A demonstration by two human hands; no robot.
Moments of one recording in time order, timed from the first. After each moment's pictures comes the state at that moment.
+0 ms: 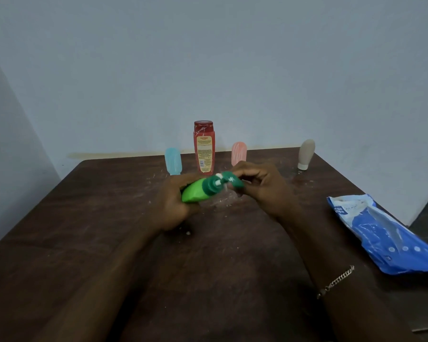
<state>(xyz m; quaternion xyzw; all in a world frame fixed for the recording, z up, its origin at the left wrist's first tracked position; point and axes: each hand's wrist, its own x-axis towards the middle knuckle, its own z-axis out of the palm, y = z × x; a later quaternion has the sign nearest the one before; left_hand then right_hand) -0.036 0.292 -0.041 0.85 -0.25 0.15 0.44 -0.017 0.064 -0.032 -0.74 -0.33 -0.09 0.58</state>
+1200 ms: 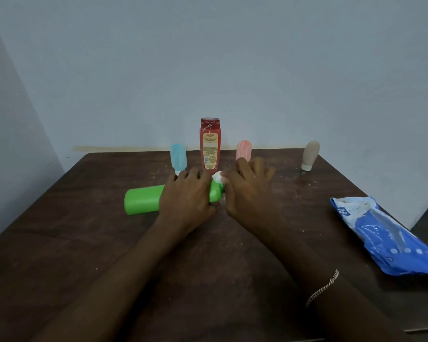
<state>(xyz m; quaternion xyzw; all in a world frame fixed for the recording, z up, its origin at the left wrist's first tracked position) -0.027 0.272 -0.060 0.95 -0.13 0.28 0.00 -0.031 0.107 -0.058 -0.89 -0.20 -0.40 0.05</state>
